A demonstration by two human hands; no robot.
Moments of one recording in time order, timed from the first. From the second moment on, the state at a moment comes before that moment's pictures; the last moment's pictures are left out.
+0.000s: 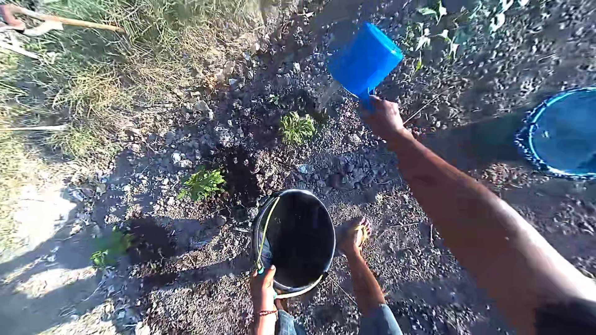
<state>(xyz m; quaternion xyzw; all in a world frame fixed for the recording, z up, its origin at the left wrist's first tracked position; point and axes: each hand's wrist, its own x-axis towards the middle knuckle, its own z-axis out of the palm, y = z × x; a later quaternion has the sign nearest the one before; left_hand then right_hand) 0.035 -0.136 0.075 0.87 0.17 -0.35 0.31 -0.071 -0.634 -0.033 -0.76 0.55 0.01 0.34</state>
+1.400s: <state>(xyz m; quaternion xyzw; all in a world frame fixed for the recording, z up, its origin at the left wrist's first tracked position) -0.224 -0.475 0.066 0.77 -0.33 -0.54 0.13 -0.495 -0.219 -0.051 0.11 0.19 -0.58 0.79</state>
